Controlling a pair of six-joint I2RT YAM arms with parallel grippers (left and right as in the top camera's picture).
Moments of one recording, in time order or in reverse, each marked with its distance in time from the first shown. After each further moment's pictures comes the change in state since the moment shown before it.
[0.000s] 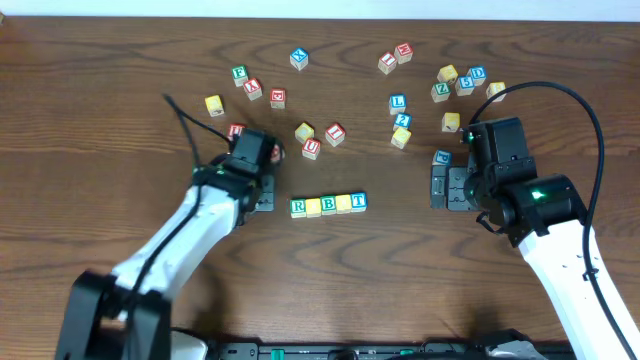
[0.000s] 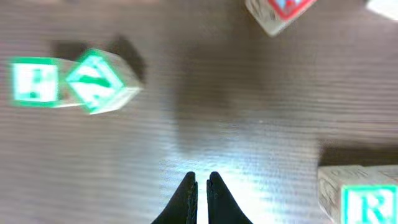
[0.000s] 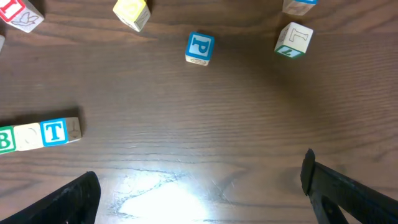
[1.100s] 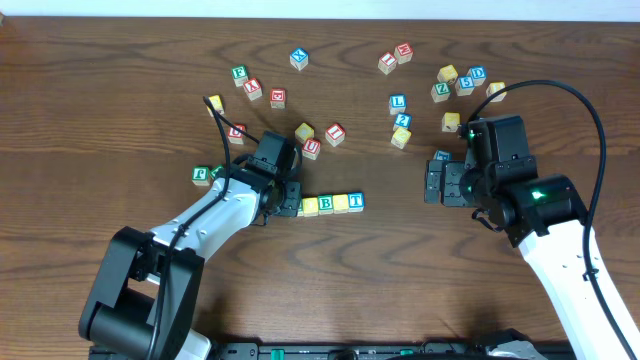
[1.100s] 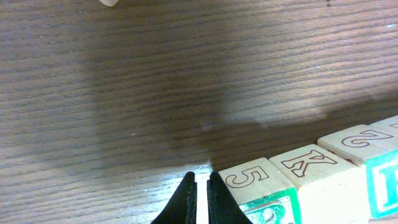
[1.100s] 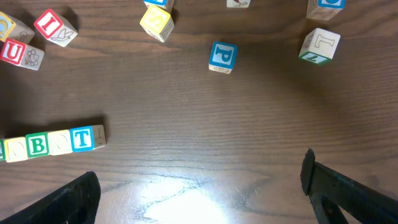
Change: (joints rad) left arm -0.062 0.148 0.002 0.130 0.241 0.068; right arm 0.000 0.000 0.000 0.043 -0.072 0.038
